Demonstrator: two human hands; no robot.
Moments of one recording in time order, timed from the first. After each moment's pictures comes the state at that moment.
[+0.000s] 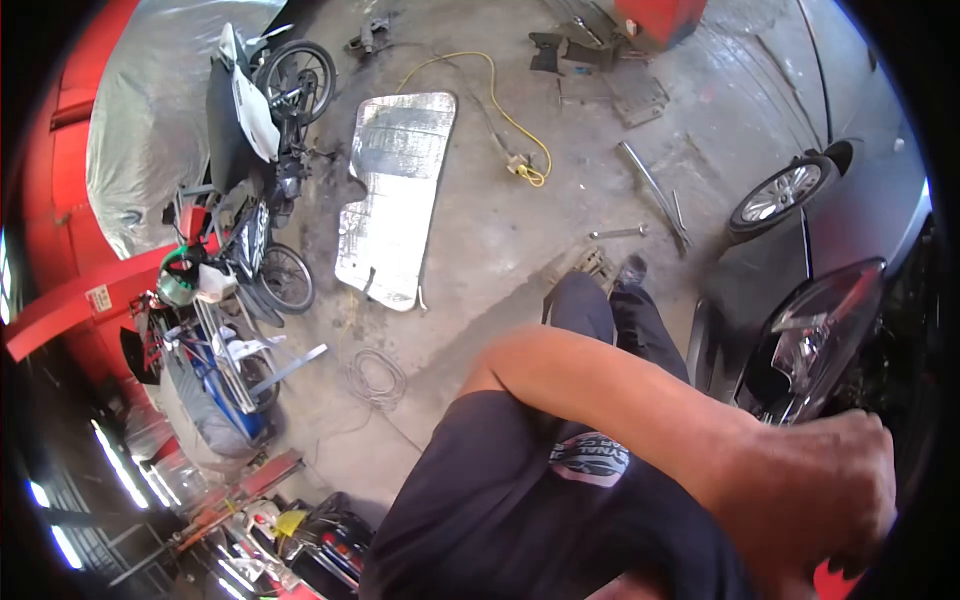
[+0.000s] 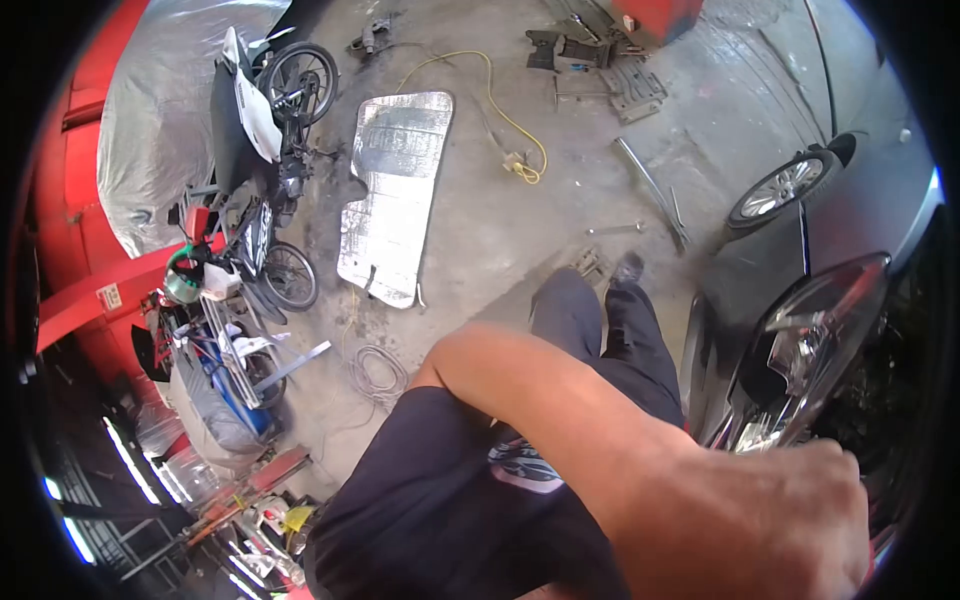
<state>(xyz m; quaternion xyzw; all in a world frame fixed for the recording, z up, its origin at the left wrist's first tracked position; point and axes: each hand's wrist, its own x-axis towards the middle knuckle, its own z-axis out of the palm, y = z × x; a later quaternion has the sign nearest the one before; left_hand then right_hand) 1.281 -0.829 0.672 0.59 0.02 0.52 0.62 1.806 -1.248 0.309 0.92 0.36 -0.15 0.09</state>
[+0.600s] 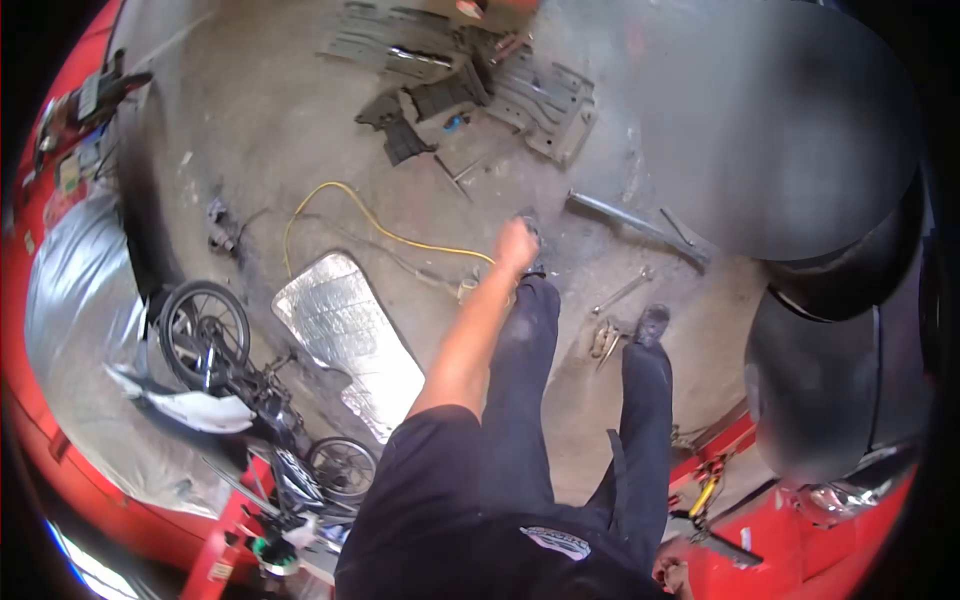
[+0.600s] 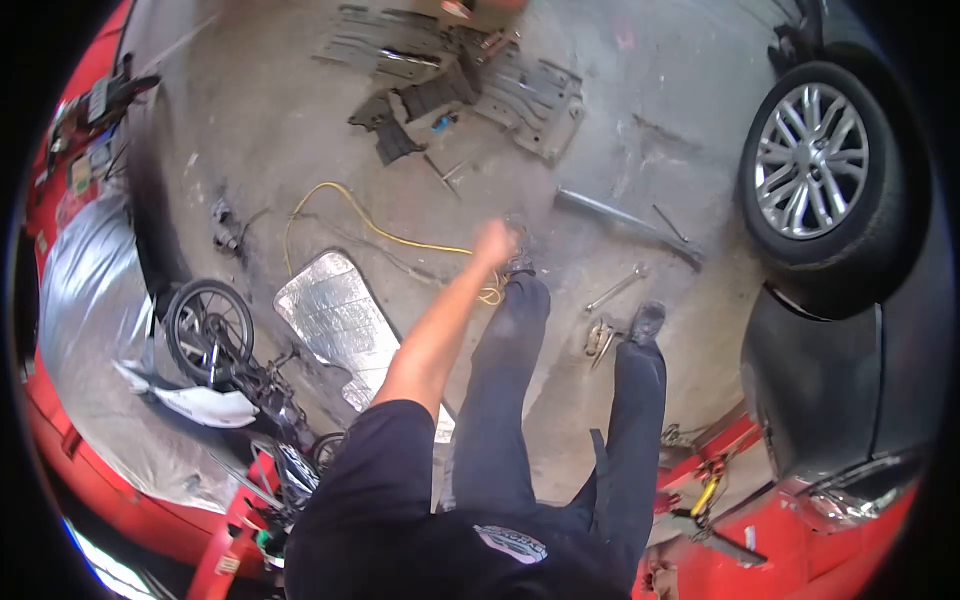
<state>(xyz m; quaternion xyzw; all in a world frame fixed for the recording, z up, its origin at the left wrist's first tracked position) 1.053 -0.452 -0.175 0.67 0.59 -0.19 0.42 1.274 -1.125 0.287 0.80 -0.24 -0.56 0.01</state>
